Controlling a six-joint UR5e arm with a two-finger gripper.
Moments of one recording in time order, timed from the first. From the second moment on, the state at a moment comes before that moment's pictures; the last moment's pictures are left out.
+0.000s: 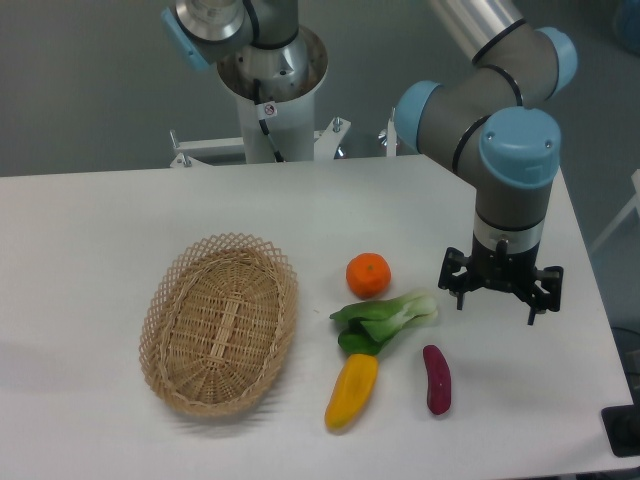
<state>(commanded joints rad) 2.62 -2.02 -1.49 -0.95 1.54 0.88</state>
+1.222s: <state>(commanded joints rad) 2.54 -2.26 -1.52 -0.67 1.53 0.83</state>
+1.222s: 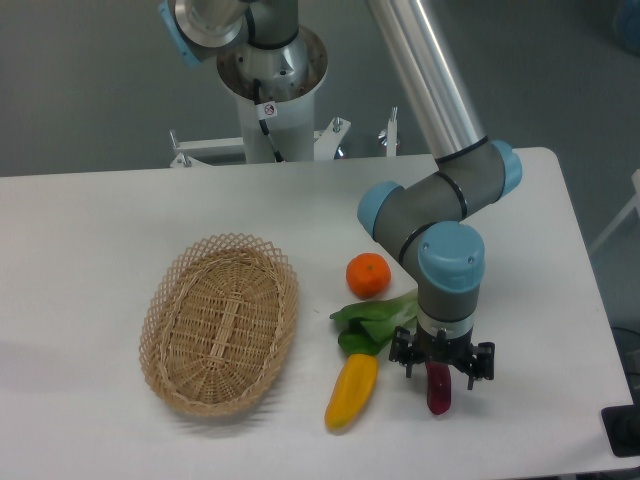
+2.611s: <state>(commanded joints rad) 2.54 -2.15 -1.54 -0.66 1.54 0.89</state>
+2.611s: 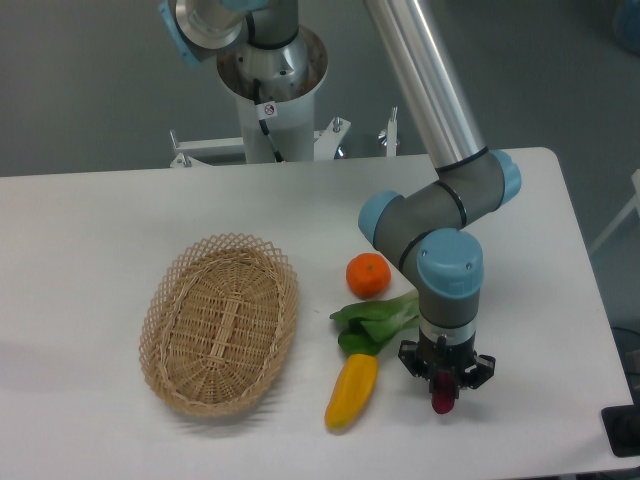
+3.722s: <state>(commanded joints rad) 2.45 -1.86 -1.53 -0.93 1.45 0.97</state>
